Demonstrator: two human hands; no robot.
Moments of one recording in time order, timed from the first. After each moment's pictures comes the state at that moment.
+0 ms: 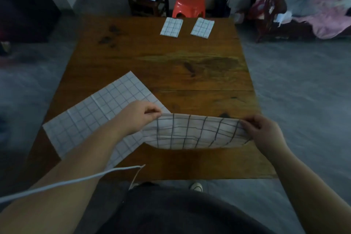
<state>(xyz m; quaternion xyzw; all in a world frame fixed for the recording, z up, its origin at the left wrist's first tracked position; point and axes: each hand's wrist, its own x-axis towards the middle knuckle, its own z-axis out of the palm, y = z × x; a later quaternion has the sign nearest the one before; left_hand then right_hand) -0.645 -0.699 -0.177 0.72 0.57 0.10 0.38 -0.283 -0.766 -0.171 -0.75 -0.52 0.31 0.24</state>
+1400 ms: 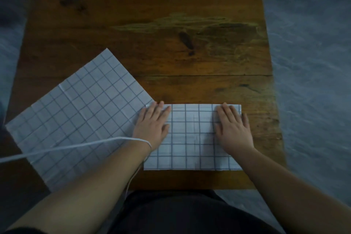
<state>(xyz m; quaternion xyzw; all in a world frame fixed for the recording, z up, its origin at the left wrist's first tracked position) -0.572 -0.670 -0.360 0.79 0.56 -0.15 0.17 -0.278 -0.690 -0.350 -0.69 -0.68 0.22 -0.11</state>
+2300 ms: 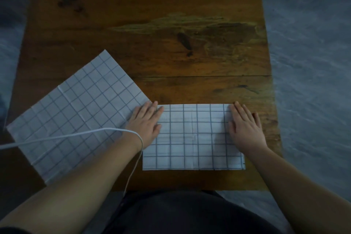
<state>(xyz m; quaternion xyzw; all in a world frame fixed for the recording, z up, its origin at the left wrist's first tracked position) -0.590 -0.656 -0.358 0.79 0.55 -0.18 0.18 -0.234 -0.683 -0.347 -0.71 -0.65 0.24 -0.08</state>
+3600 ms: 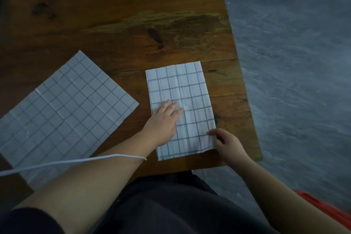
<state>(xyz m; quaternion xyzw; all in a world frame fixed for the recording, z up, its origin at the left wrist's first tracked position) -0.462 -0.690 -0.339 0.84 0.46 -0.13 0.27 -0.226 -0.792 -0.308 -0.74 -0.40 0.53 0.14</state>
